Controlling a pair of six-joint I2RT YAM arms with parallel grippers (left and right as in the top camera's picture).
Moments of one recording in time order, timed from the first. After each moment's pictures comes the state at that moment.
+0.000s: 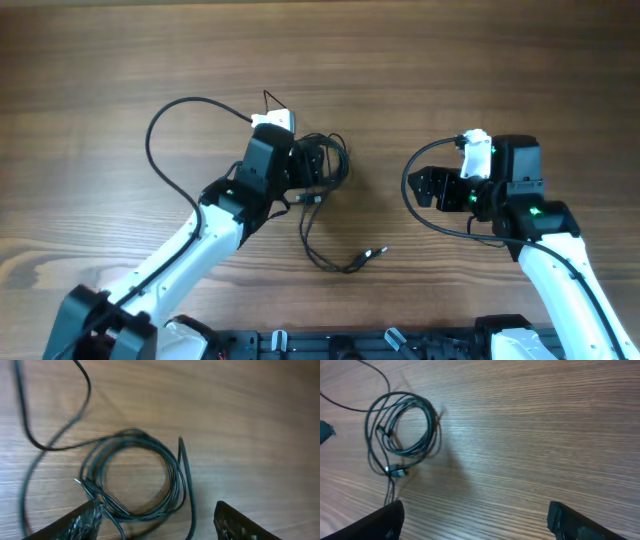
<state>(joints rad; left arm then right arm) -0.50 1.42 0.77 -0.12 0.04 -0.57 0.07 1.13 0.70 -0.53 -0.38 0.21</state>
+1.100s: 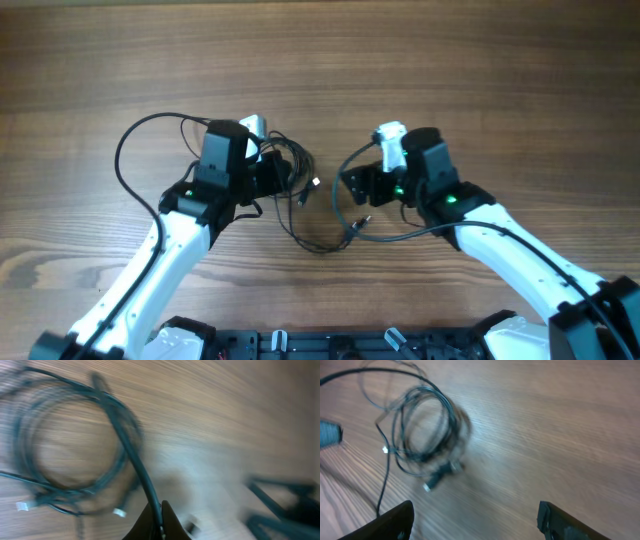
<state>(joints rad) -0.31 1.30 0.77 -0.34 0.33 -0.60 0.46 1.42 0.70 -0.05 -0.31 0.28</state>
